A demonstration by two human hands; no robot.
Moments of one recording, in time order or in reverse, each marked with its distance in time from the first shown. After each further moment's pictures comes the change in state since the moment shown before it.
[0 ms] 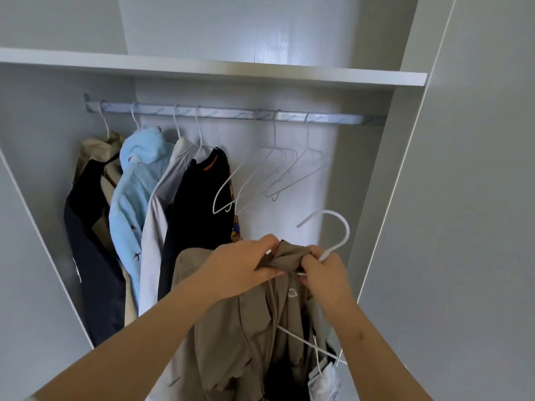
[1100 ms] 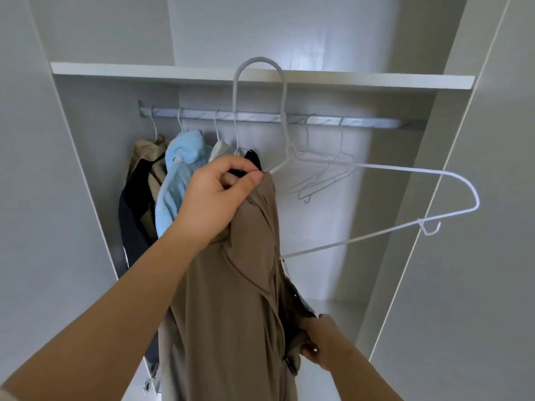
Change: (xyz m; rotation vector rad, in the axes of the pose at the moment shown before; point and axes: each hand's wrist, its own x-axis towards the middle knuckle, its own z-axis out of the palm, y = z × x) left_hand -0.027 -0.008 -0.096 -0.703 0.744 -0.160; right_hand -0.027 0.076 0.043 0.158 -0.194 0.778
